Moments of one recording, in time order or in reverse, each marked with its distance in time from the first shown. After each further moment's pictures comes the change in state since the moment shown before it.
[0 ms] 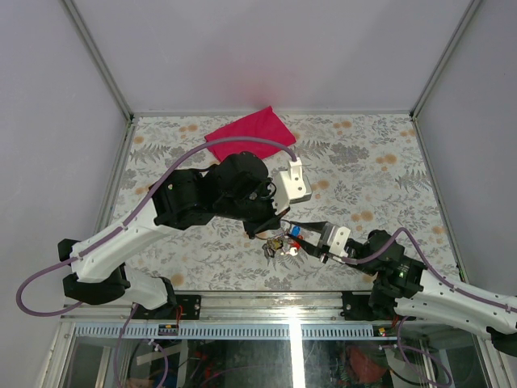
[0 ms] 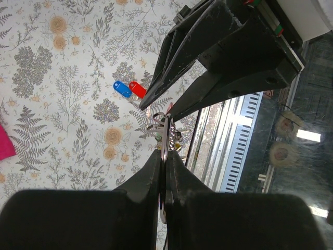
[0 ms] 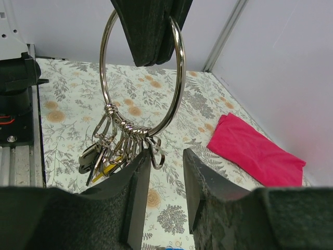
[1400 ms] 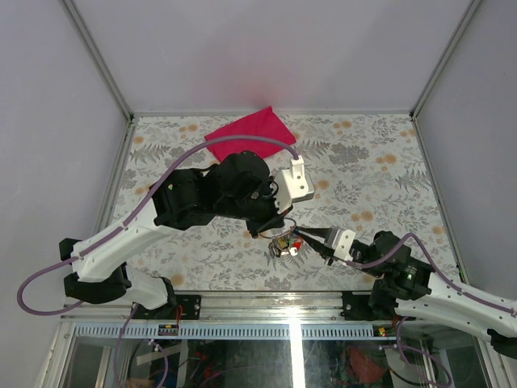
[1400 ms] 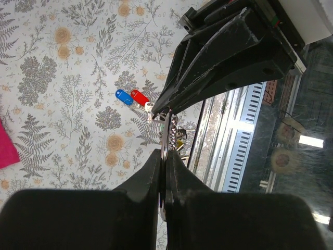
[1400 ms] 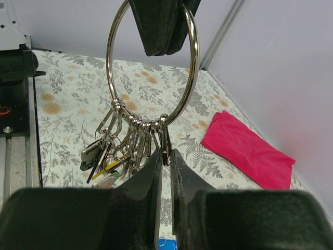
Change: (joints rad) left arm -0.012 0.011 0.026 0.014 -0.011 -0.012; right arm 0.000 -0.056 0.012 -0.075 0.010 -0.035
